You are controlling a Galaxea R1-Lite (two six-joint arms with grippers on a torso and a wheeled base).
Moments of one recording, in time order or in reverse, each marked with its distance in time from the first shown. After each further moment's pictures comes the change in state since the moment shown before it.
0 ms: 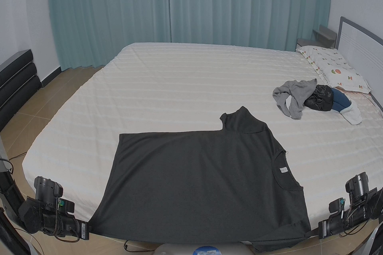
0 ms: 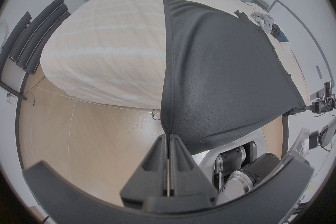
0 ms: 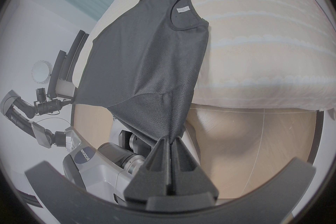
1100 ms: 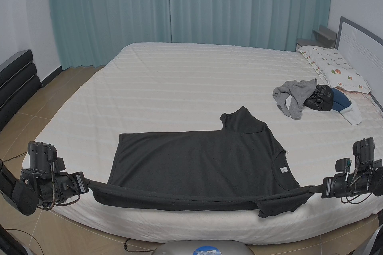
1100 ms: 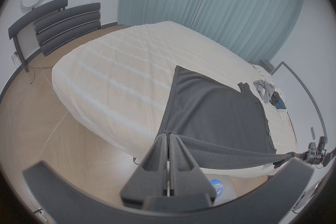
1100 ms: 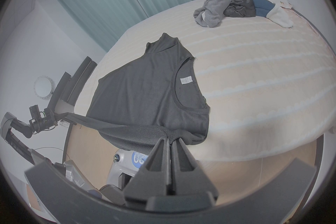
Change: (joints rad) left arm -0.056 -0.145 -0.248 -0.001 0.087 -0.394; right arm -0.021 -0.074 -0.274 -0.007 -0.026 0.105
